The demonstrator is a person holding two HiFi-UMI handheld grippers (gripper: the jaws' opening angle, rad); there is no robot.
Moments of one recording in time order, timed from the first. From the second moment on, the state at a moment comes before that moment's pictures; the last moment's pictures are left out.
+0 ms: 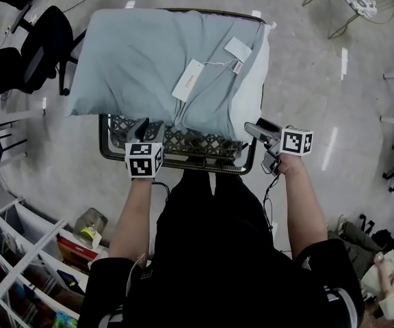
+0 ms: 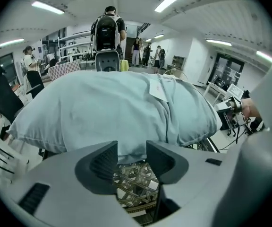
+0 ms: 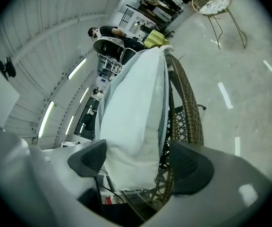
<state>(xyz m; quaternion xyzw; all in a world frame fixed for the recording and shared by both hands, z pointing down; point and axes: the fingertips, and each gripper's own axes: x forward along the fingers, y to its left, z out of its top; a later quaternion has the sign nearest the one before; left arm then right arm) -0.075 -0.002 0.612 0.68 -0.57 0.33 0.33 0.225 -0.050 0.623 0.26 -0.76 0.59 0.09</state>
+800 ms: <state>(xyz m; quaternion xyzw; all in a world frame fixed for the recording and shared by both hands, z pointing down) -0.152 -0.032 0.592 0.69 -0.54 0.40 0.27 0.227 -0.082 0.561 0.30 -0.78 0.55 0.01</state>
